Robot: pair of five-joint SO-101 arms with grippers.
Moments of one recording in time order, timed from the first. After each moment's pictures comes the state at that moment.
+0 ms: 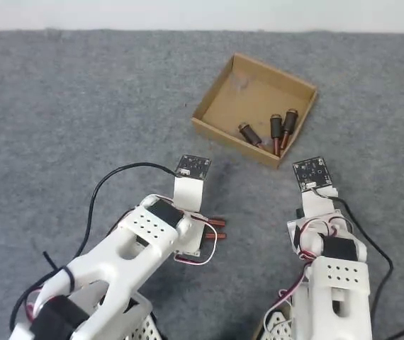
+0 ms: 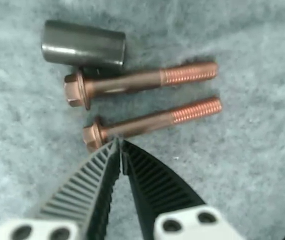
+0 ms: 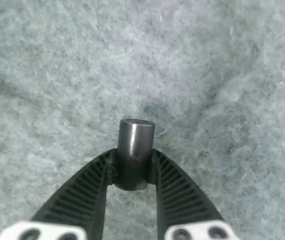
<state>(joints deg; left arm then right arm) 28.2 -22.8 62.5 60.2 26.6 3.3 -61.5 81.5 51.1 20.3</state>
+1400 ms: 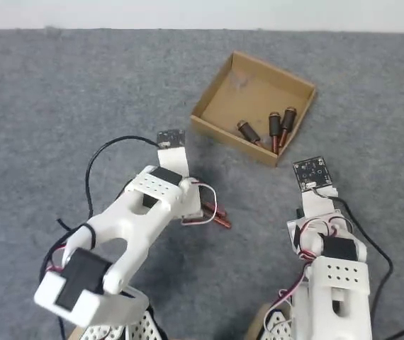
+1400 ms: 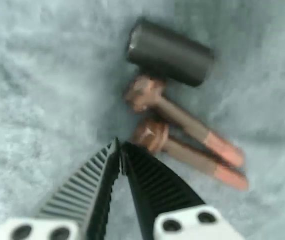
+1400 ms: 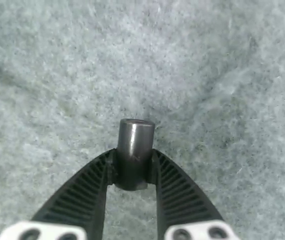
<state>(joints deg) 17.9 -2.7 47.0 52.2 37.8 3.3 -61.5 81.5 51.1 20.3</state>
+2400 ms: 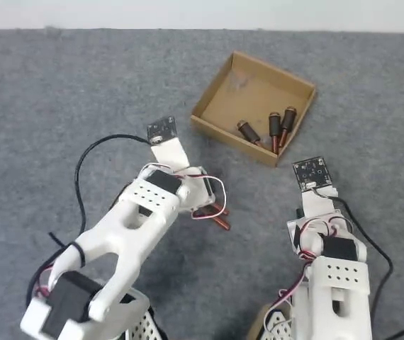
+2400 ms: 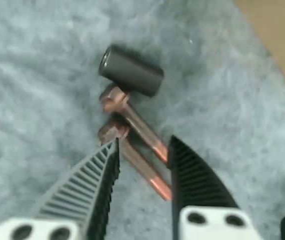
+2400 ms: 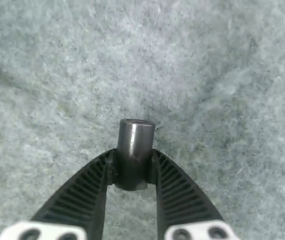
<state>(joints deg) 21.2 -13.2 48.8 48.8 50.1 3.3 -61.5 81.5 51.1 20.3</state>
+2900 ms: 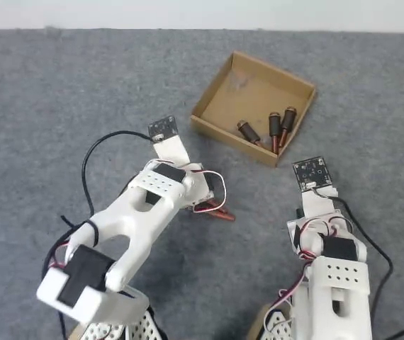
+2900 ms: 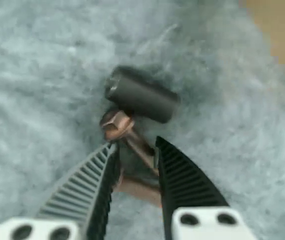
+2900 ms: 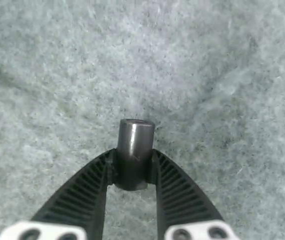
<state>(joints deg) 19.3 -1.4 44.6 45.6 50.3 3.3 -61.5 81.5 51.1 20.3</state>
